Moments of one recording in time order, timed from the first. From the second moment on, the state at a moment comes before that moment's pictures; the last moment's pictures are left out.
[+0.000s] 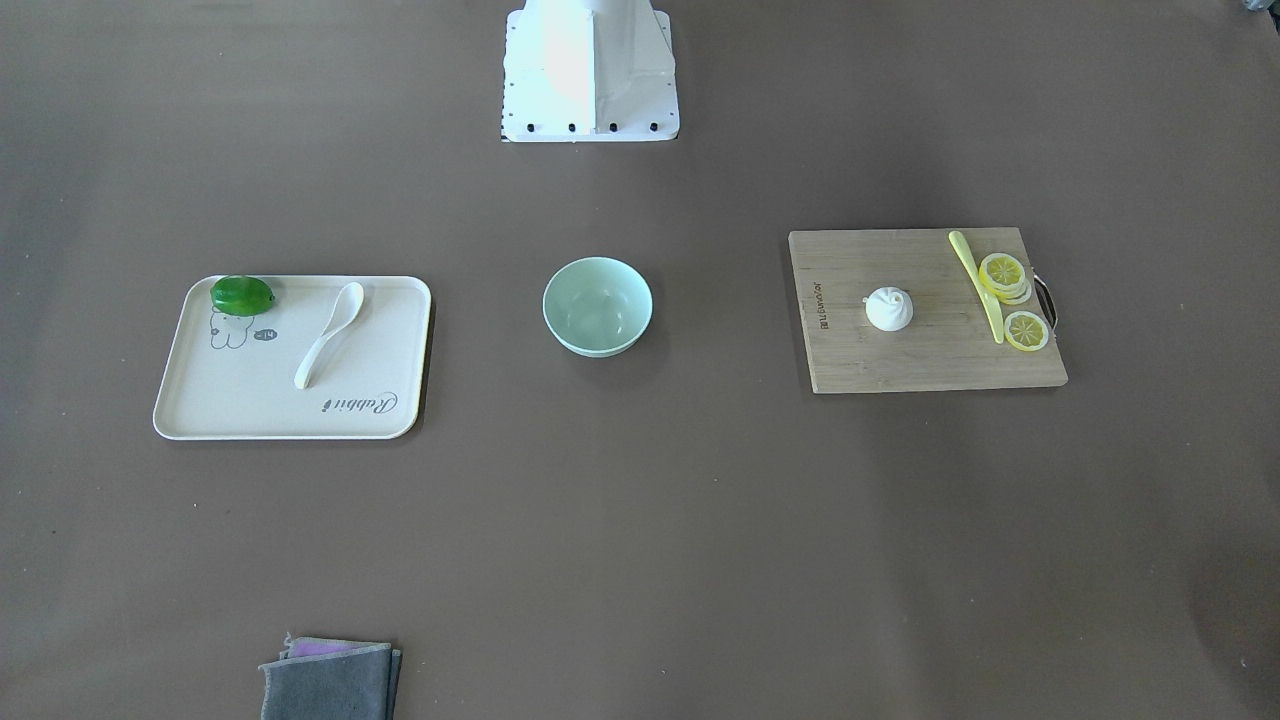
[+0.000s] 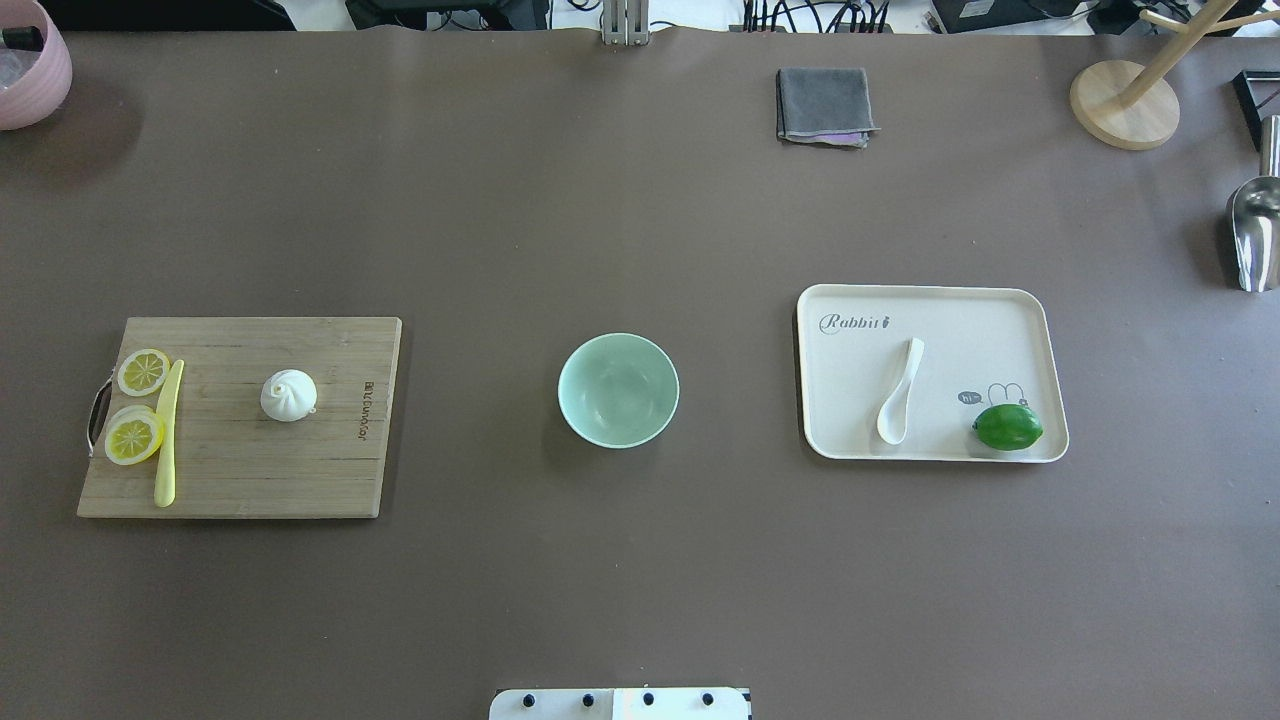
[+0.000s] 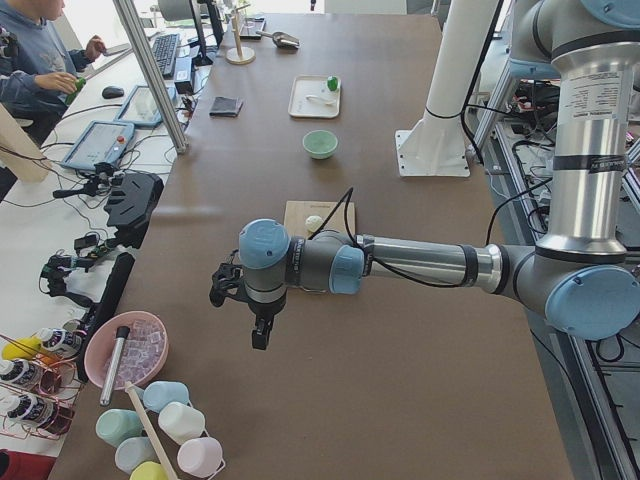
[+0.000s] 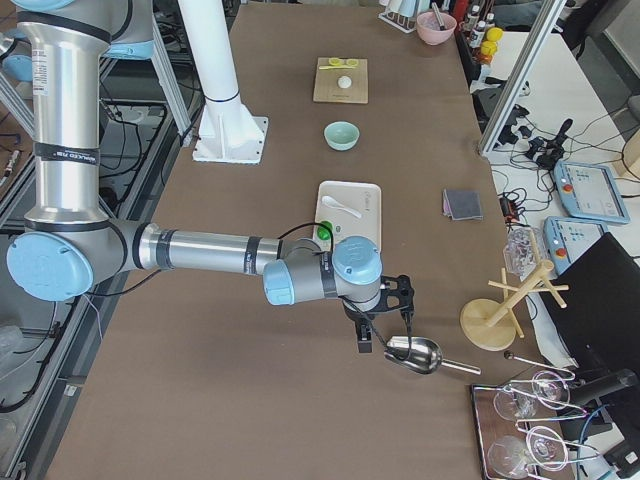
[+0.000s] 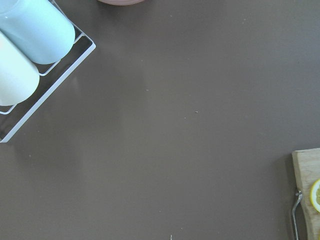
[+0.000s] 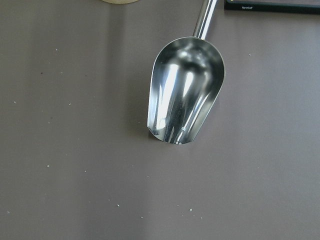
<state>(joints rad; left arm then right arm) -1.59 -1.55 -1.67 -1.63 -2.33 0.02 1.57 -1.64 1.60 -1.30 2.35 0.10</state>
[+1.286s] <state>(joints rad) -1.58 -1.54 -1.69 -1.69 -2.34 0.02 1.56 -1.64 1.60 -1.26 2.38 0.11</state>
